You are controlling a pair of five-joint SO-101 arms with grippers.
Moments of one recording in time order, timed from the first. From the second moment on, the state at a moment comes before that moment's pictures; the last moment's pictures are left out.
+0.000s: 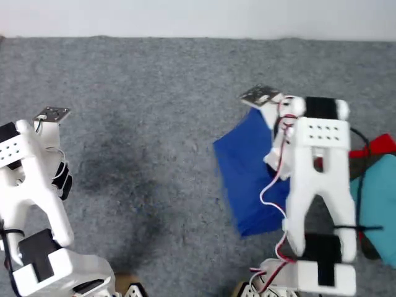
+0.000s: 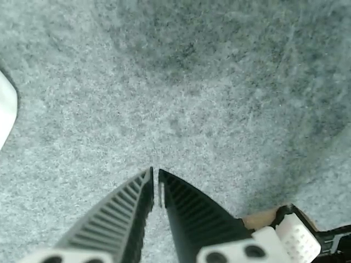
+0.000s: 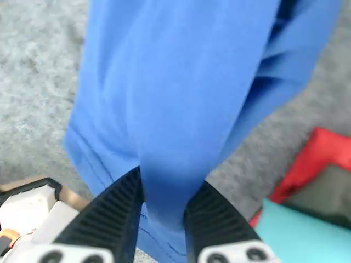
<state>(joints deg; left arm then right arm) -32.5 -0.5 13.4 98.9 -31.5 2.7 -6.0 2.0 100.6 42.5</state>
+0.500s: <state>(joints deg) -32.5 -0.5 13.4 98.9 -31.5 18.7 -10.7 -0.1 100.7 50.9</state>
